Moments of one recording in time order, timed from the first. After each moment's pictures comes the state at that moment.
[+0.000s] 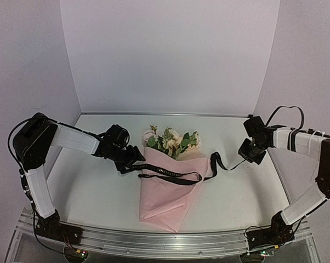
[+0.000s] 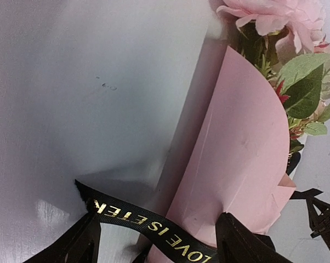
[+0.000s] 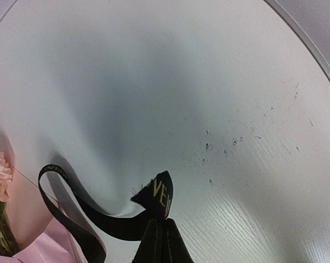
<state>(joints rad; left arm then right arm) -0.63 1.86 1.03 -0.09 0.26 -1.11 0.28 1.49 0.97 -0.61 0.24 0.89</state>
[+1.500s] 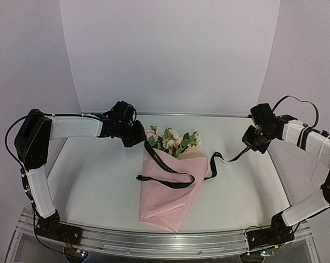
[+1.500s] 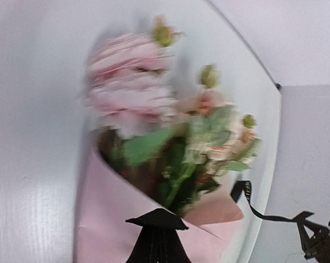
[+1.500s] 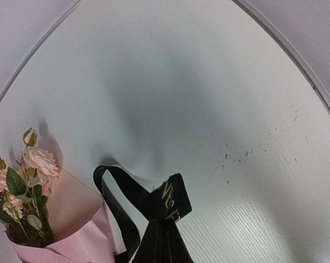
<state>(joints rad) -0.63 1.88 1.32 -0.21 0.13 -1.06 0.28 1.39 1.08 -0.69 0.22 0.87</state>
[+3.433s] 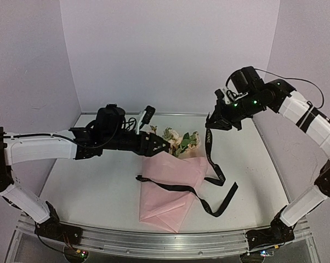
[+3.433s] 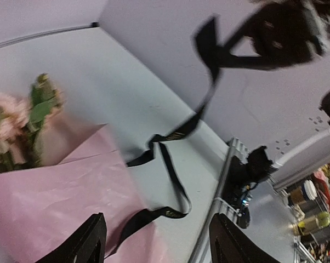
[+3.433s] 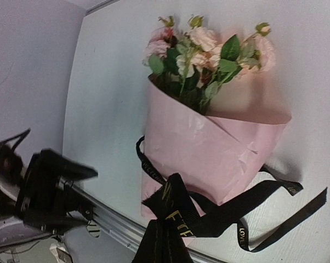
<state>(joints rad) -0.89 1.46 1.03 0.06 0.38 -0.47 0.64 1.51 1.67 -1.01 -0.28 0.66</state>
